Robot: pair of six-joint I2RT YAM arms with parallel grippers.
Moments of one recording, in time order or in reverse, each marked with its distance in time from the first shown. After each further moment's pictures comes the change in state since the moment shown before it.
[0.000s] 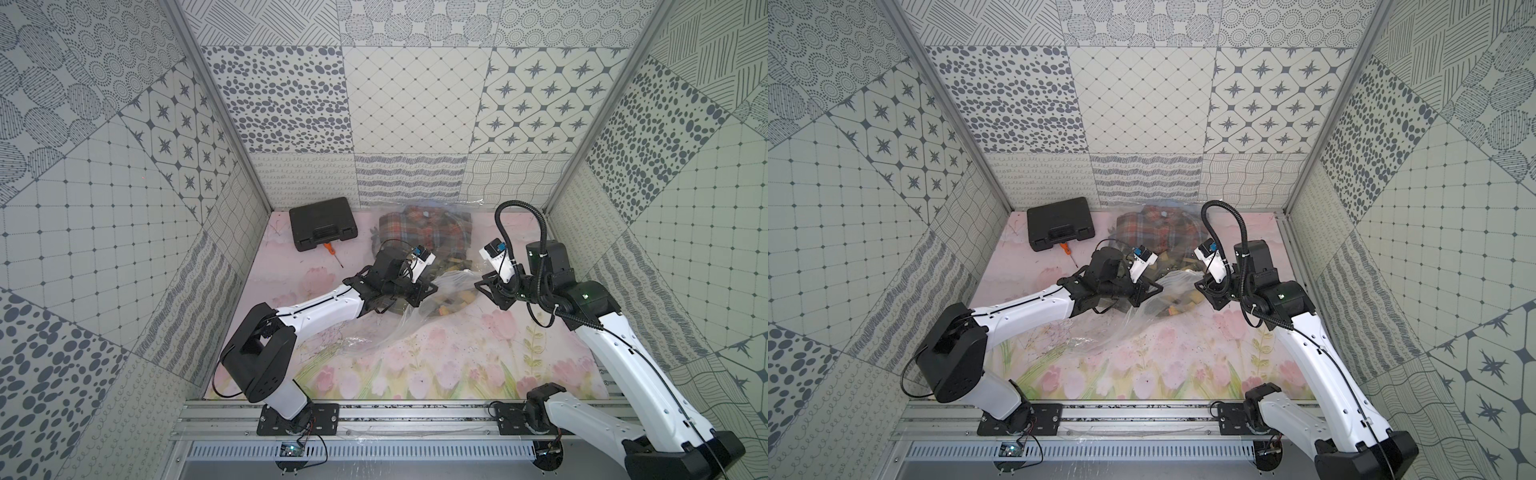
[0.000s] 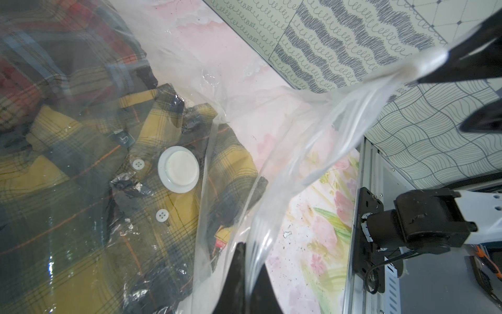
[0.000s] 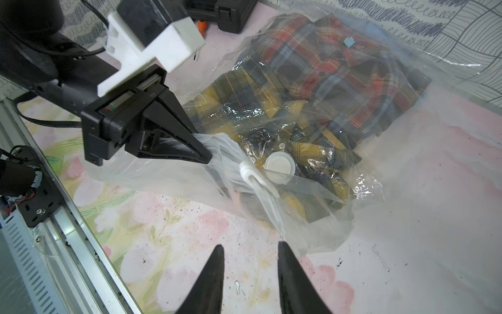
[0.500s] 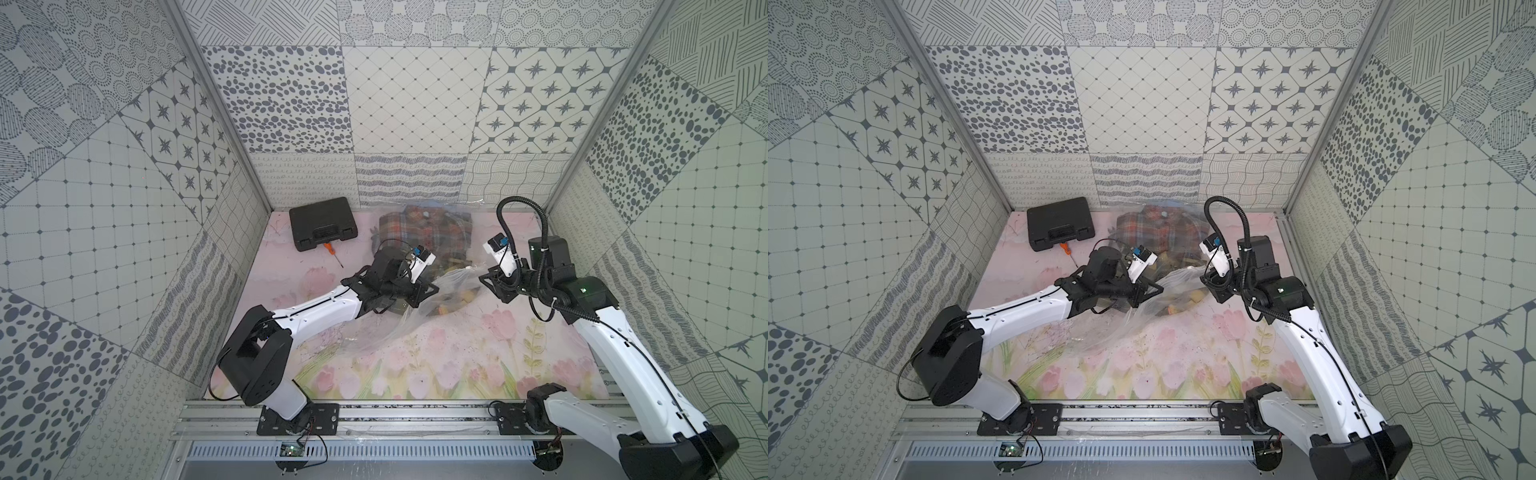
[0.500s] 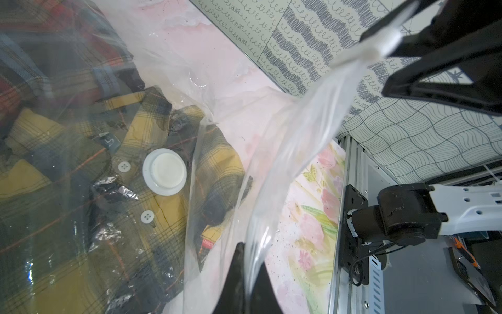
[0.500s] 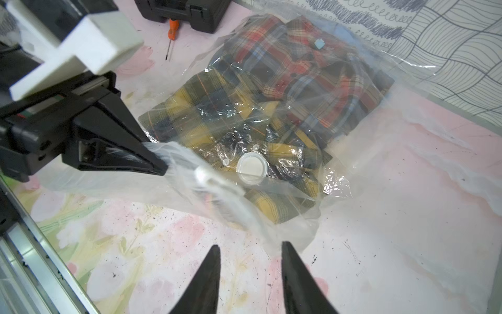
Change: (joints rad) left arm 0.000 -0.018 -0.006 -0.002 0.038 -0.009; right arm -0.063 0.027 0.010 0.029 0.053 -0.035
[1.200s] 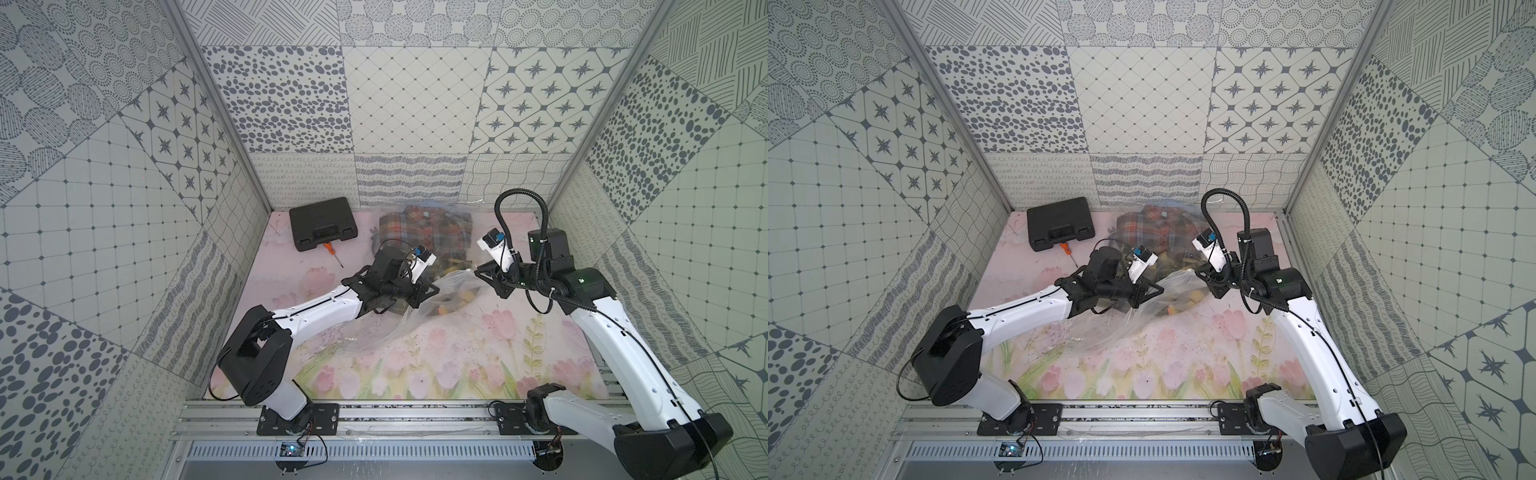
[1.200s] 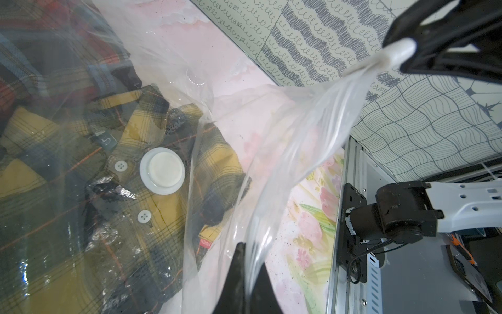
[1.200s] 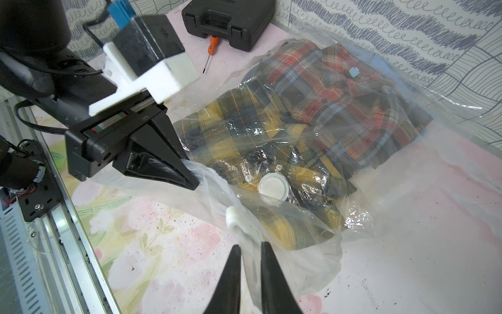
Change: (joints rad) left arm -0.006 0.000 0.008 -0.012 0.002 0.000; right arm -0.006 0.059 0.058 -0.003 -0.174 -0.079
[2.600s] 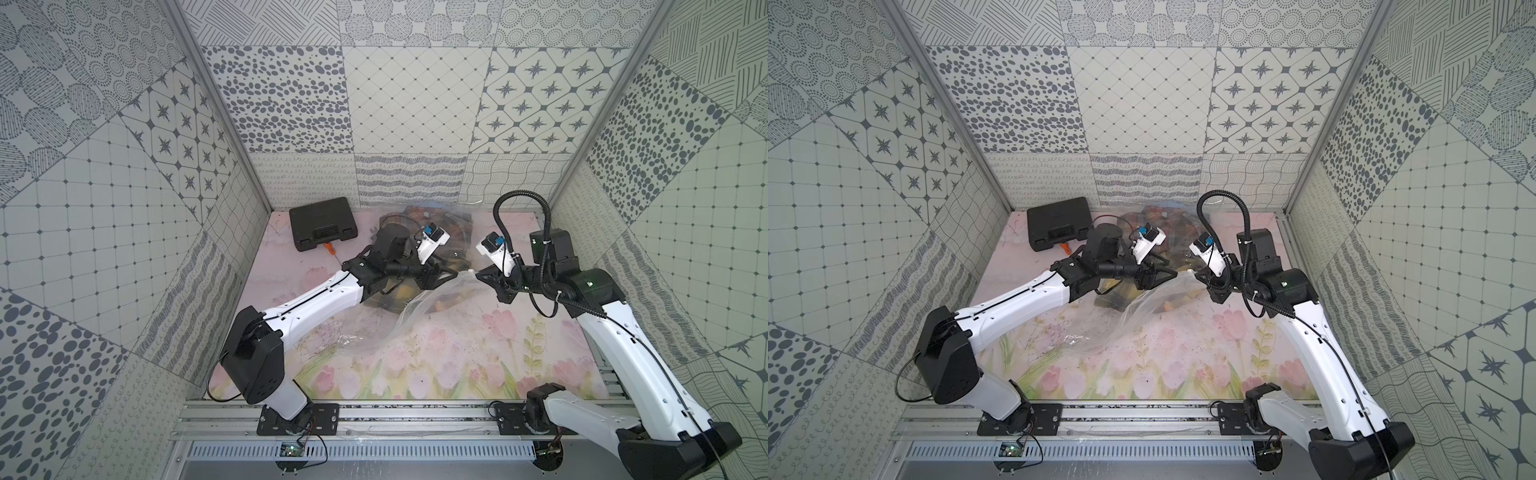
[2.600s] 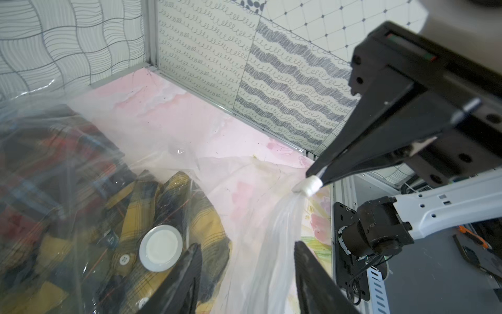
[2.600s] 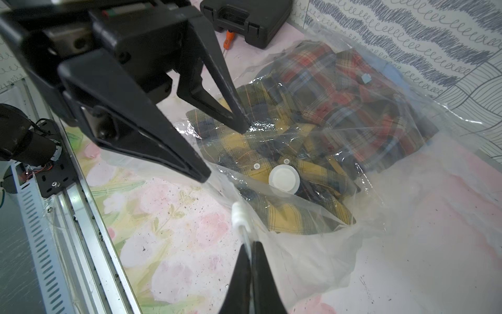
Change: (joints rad) left arm -0.018 0.024 0.266 -0.093 0.077 0.178; right arm 0.040 -0.027 0.061 -0.104 -0.002 -0.052
